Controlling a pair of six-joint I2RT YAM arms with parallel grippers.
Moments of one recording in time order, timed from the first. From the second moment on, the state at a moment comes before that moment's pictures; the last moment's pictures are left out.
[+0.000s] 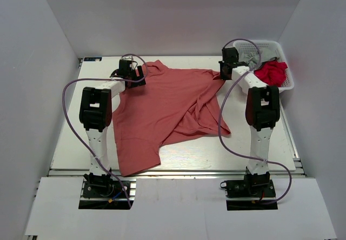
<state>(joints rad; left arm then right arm) -0.14 2.20 1.56 -0.11 -0.04 -0.31 0.20 2.18 1.79 -0.43 0.24 0.05</state>
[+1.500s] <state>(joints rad) -0.14 1.99 1.26 -0.08 0.16 -0.28 0.42 1.90 1.22 -0.38 0.04 0.05</state>
